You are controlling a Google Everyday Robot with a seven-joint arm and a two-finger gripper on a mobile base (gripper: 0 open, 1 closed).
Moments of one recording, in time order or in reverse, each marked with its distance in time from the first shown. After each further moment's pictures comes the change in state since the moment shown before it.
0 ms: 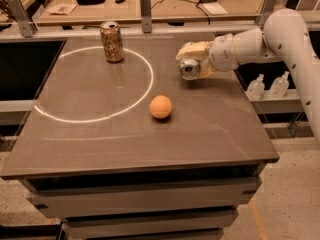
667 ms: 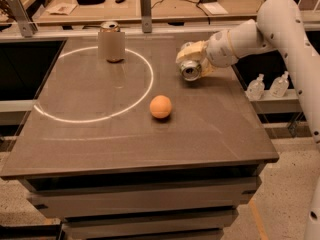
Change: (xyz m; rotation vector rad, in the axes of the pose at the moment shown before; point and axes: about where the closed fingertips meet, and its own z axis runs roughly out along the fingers) arm 0.006 0.008 0.001 -0.157 -0.013 -0.111
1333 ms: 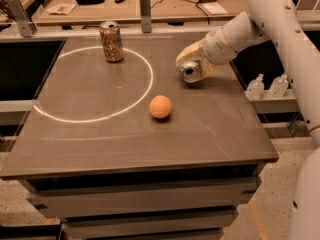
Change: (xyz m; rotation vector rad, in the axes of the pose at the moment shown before) arm -0.009 0.005 0.004 -0.150 -0.065 0.081
